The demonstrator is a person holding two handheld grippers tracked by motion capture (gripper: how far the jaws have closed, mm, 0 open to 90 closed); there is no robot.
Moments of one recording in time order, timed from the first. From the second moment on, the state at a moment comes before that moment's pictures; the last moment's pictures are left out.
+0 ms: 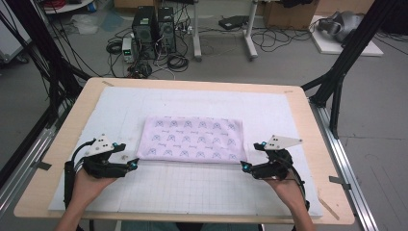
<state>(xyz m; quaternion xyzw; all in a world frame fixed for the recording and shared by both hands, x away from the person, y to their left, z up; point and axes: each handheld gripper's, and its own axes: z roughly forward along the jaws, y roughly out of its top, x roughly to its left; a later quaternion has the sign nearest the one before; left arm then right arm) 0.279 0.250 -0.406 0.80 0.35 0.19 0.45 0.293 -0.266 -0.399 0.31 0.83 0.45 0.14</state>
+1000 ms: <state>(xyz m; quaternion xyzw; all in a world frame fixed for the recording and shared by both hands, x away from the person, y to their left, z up) 0.246 0.256 -0.411 0.79 0.35 0.19 0.45 0.252 -0.301 -0.408 0.32 0.81 0.46 0.15</state>
